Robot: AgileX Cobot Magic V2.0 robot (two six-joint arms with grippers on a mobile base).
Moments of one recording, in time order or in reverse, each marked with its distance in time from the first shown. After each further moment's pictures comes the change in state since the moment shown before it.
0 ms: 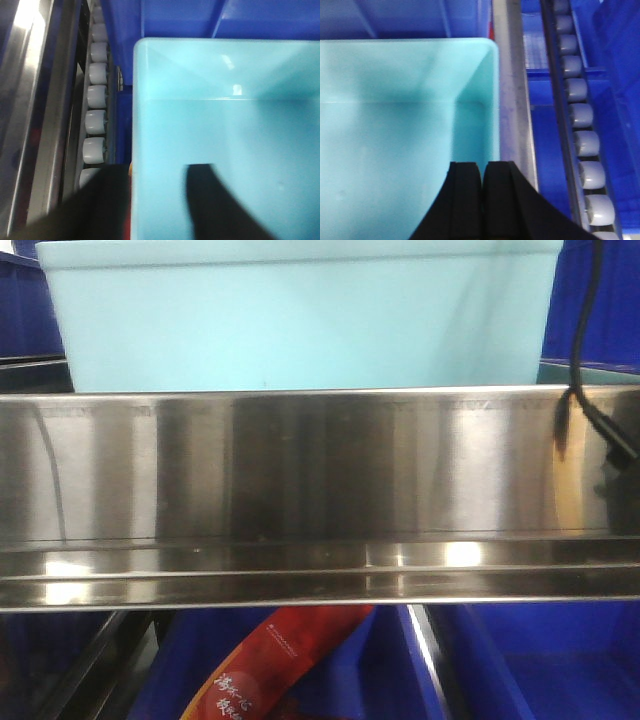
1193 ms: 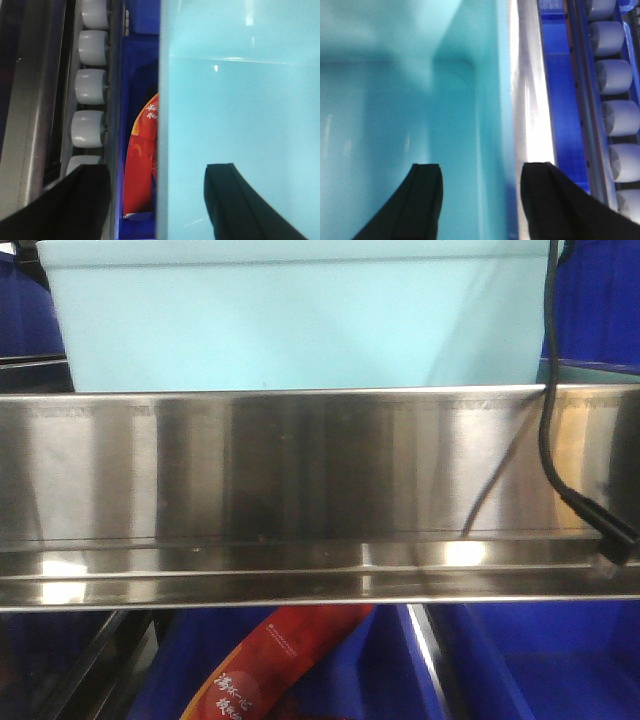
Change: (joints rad) left arm 0.071 0.173 0.000 -0.097 0.024 0.030; right arm -0.038 0.171 -0.004 0.054 0.031 -0.013
